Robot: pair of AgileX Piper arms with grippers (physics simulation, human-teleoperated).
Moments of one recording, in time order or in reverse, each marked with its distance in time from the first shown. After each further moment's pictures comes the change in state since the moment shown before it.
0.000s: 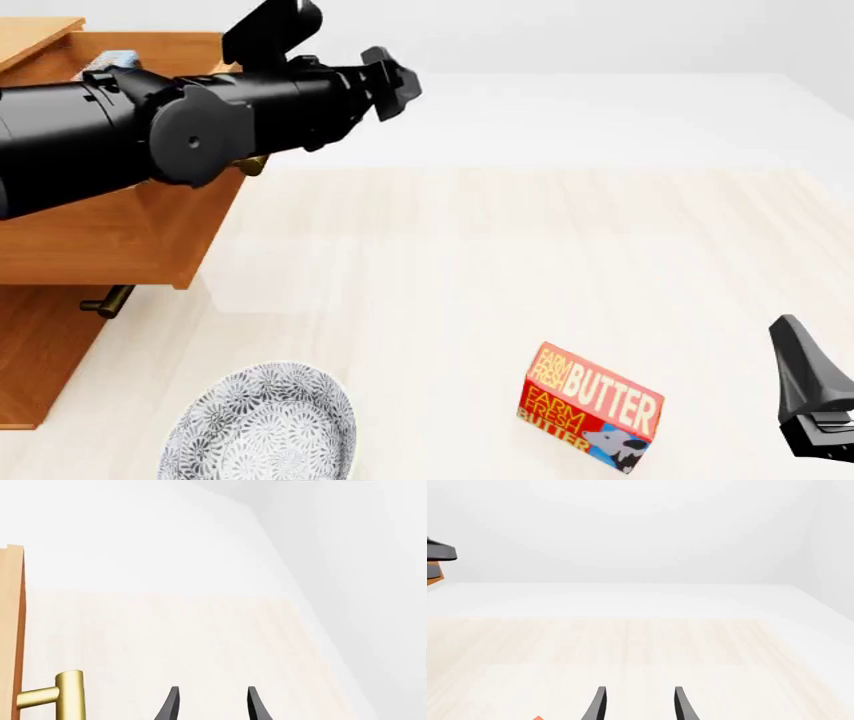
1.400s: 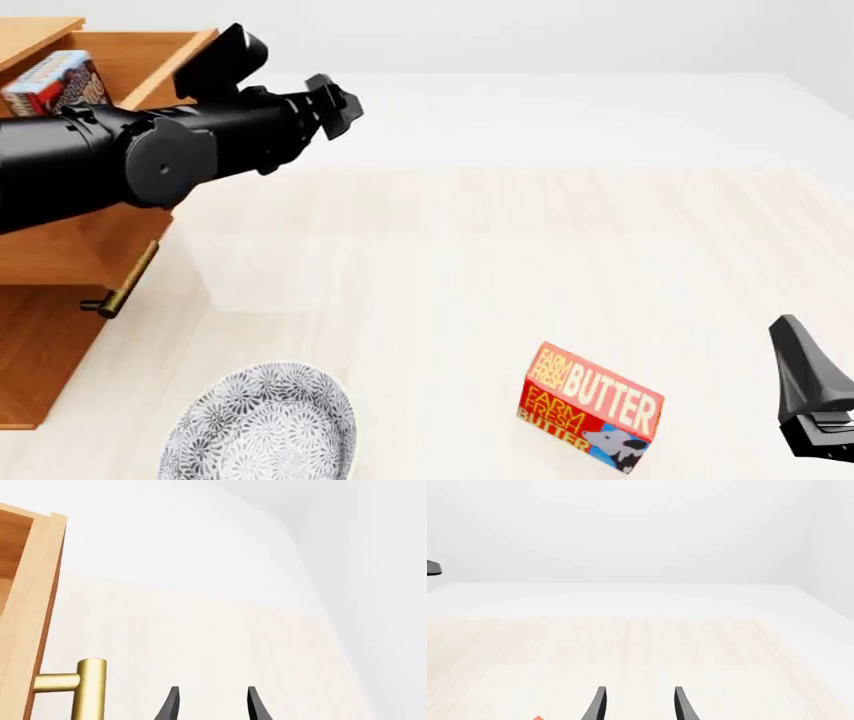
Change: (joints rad) left arm 0.137 -0.006 0.114 -0.064 -0.036; right arm 0.000 0.000 0.000 0.000 0.000
